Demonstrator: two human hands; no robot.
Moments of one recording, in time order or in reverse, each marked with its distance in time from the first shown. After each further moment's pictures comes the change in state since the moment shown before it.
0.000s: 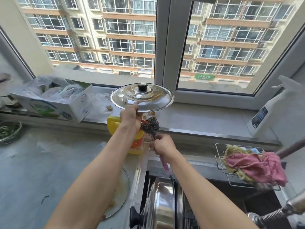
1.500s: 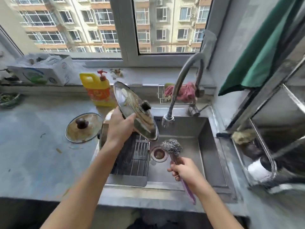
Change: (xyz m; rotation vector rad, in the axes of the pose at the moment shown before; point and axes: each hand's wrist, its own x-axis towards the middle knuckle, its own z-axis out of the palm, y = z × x) left_hand -0.363 -0.158 -0.096 1.050 -0.206 0.526; right_hand -0.312 0.282 -0.211 0.161 -0.054 0.084
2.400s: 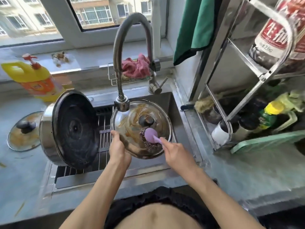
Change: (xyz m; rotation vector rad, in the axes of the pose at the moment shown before) left_hand -0.078 -0.100 0.158 -0.773 0.072 -0.814; right_hand -0.002 0.071 -0.092 -0.838 0.223 -0.403
